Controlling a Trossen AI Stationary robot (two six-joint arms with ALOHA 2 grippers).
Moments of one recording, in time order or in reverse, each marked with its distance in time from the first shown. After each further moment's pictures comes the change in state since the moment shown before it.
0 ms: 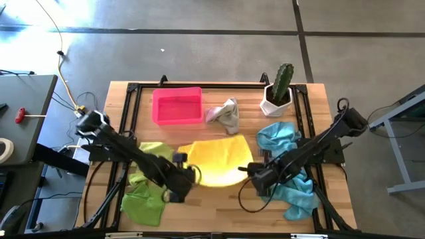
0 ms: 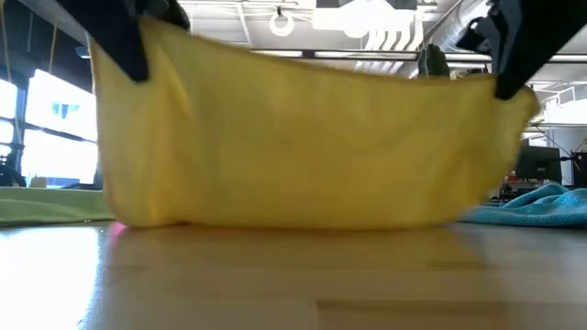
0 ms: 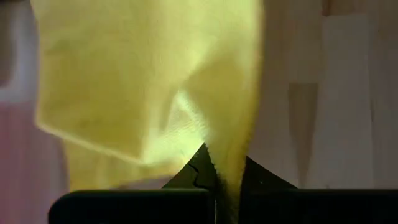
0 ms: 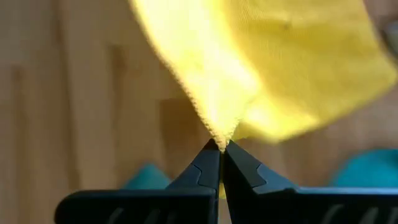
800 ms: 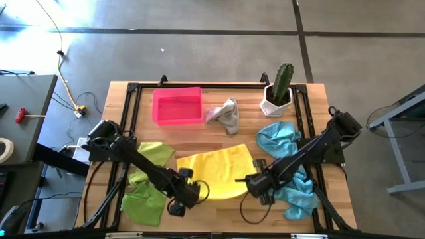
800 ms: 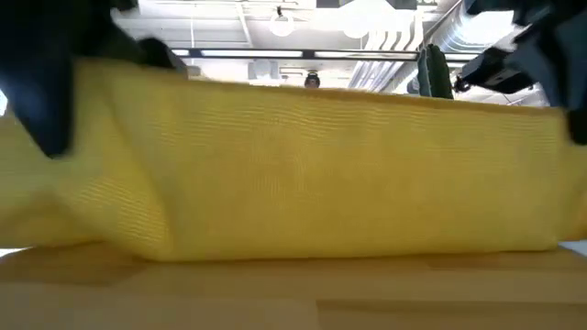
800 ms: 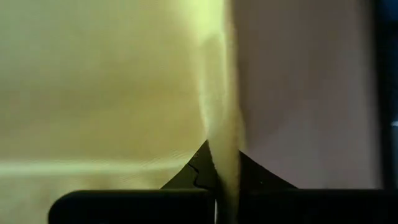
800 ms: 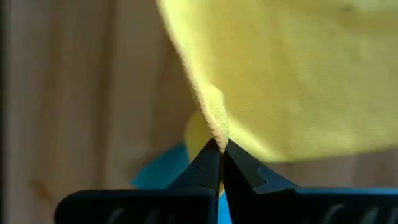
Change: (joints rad) left arm -0.027 0.163 0.002 0.112 0.212 0.038; right arm 0.006 0.102 -0.036 0.076 -0.187 -0.183
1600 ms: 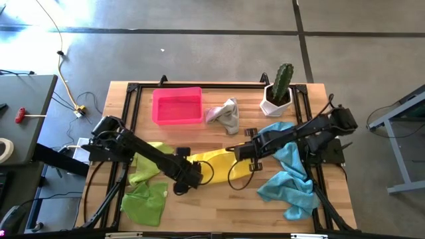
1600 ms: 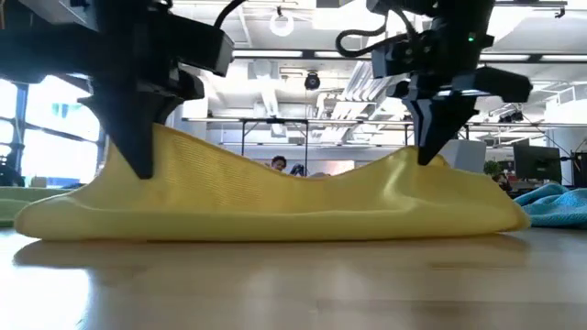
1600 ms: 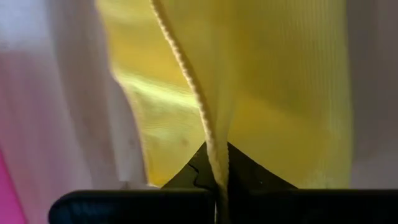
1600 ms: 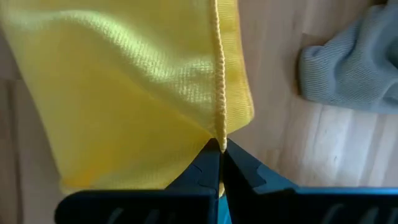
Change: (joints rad) left arm 0.158 0.000 0.000 -0.258 -0.201 0.039; right arm -0.354 0.000 -0.001 -0.056 0.233 -0.404
